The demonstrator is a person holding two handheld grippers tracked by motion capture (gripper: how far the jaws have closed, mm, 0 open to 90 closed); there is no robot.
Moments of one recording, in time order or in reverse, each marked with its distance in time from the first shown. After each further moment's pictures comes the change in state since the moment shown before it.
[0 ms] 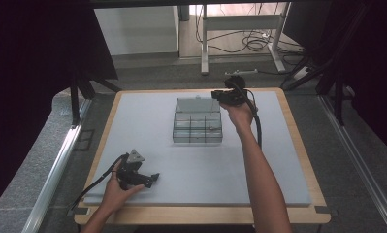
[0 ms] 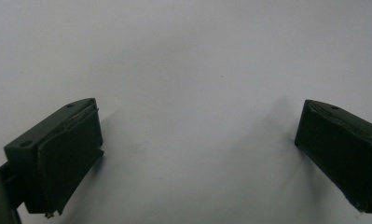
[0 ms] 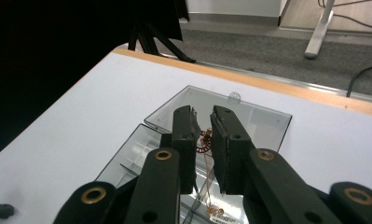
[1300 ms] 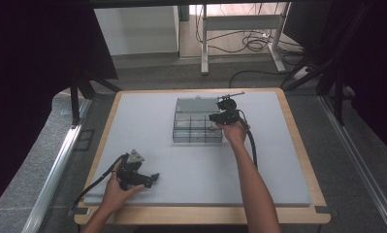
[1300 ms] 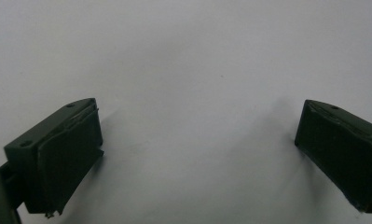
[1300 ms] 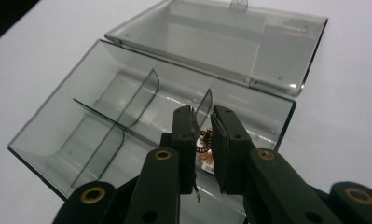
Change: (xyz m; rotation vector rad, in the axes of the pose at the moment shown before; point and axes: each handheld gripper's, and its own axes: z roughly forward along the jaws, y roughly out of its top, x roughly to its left) left arm 0.000 0.000 0.000 0.001 -0.002 -0.002; right arm -0.016 -0.069 0.061 0.197 -0.019 0.037
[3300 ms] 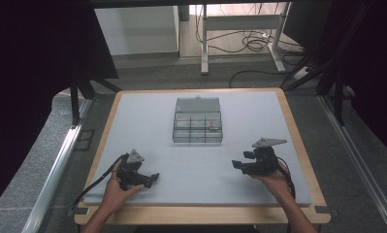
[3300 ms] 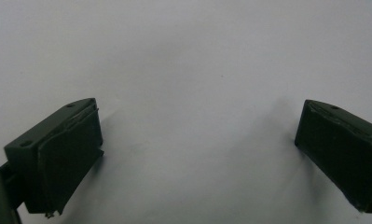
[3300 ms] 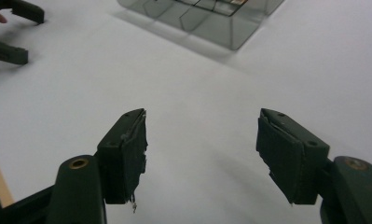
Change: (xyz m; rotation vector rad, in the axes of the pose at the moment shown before) left arm 0.000 0.000 0.000 -0.002 0.001 0.001; right arm -0.015 -0.145 -0.120 -0.052 0.119 -0.162
